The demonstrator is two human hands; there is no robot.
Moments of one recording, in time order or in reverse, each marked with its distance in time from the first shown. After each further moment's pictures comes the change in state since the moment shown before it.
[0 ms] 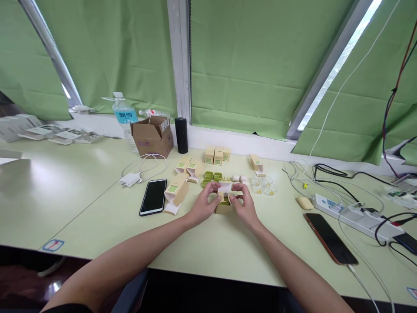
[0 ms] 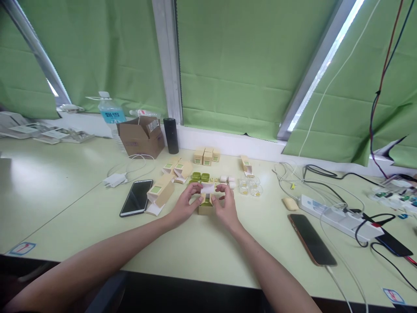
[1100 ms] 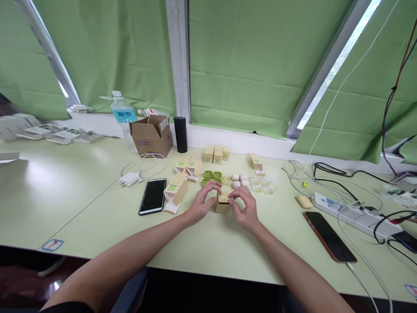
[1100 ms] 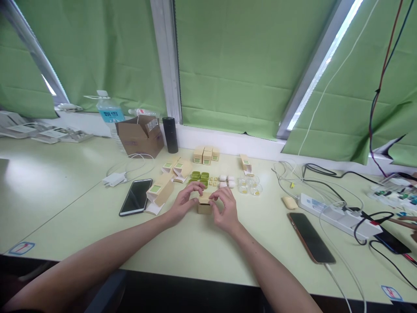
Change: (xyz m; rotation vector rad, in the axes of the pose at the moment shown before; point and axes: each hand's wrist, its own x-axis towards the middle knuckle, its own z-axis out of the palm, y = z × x) left_hand 0.001 0.001 -0.013 0.027 -0.076 0.157; right_hand -0.006 -0.019 -0.009 -0.165 -0.032 -0.374
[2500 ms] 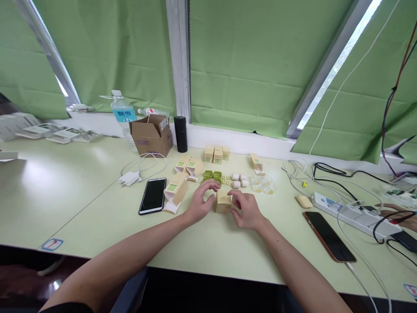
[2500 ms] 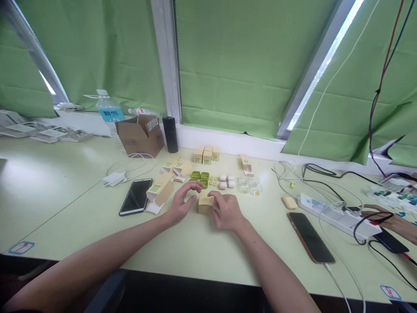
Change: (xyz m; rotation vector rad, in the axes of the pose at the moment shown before) left_hand 0.001 0.006 0.001 0.134 0.126 0.073; right_hand -0.003 0.018 -0.013 -0.157 -0.291 -0.073
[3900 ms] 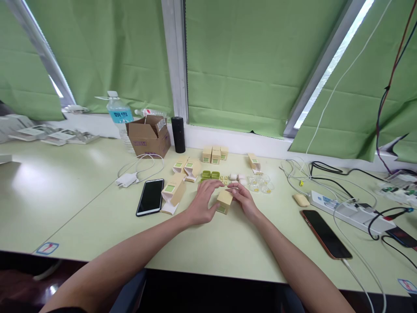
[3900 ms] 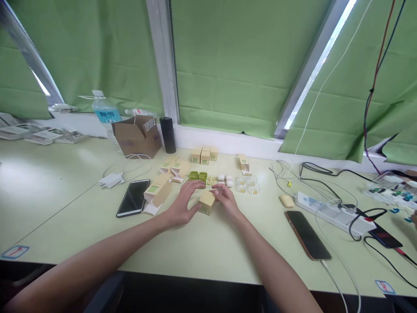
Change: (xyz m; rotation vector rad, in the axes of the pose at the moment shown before) left_hand -0.001 0.008 -0.003 0.345 -0.222 0.127; right_hand 0.014 0.026 0.012 0.938 0.069 0.614
